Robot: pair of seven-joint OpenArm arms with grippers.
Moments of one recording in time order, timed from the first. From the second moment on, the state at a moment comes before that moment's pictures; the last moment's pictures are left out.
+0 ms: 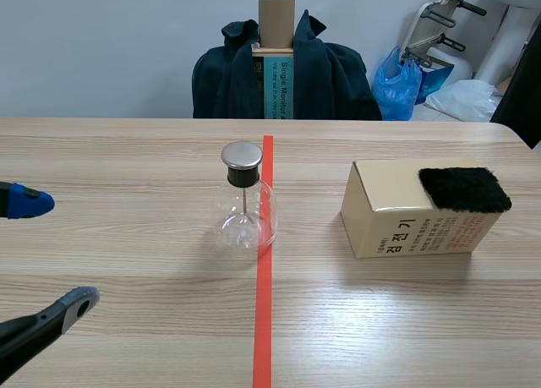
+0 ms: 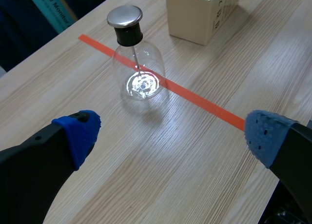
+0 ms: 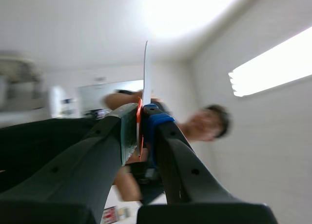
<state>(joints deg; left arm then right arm) 50.0 -39.1 -17.9 118.3 -13.9 -38.4 -8.9 -10.5 31.3 20.6 95.8 -53.6 -21.4 21.4</state>
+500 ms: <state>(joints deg) 15.0 -37.5 -11.5 78.7 -11.9 -41.6 -6.0 0.8 34.3 26.3 110.2 -44.4 -23.7 15.8</state>
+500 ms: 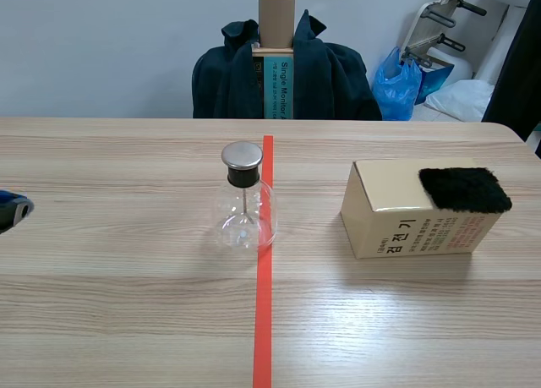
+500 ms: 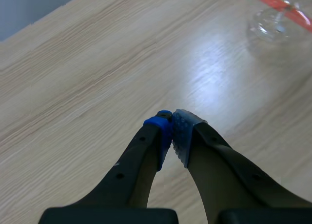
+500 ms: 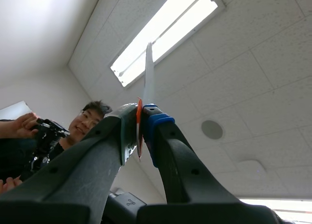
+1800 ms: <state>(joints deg) -11.2 -18.8 14.1 47.3 10.7 -36.0 -33.7 4.4 34.4 23.6 110.6 -35.6 -17.5 20.2</state>
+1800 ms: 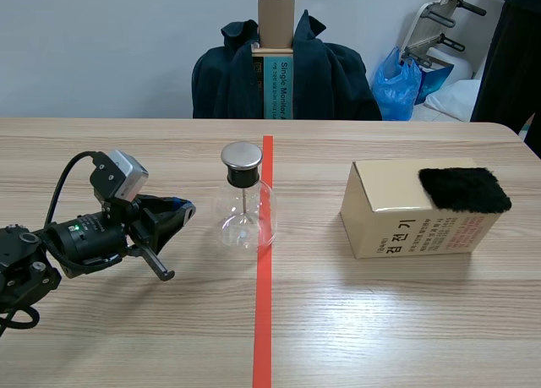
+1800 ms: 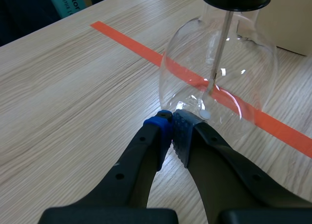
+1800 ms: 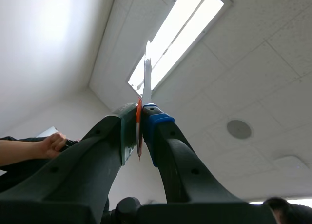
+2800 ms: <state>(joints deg) -11.2 -18.8 14.1 47.3 12.2 -36.7 -35.4 1.9 16.3 -11.0 82.1 -63.7 -14.9 22.5</state>
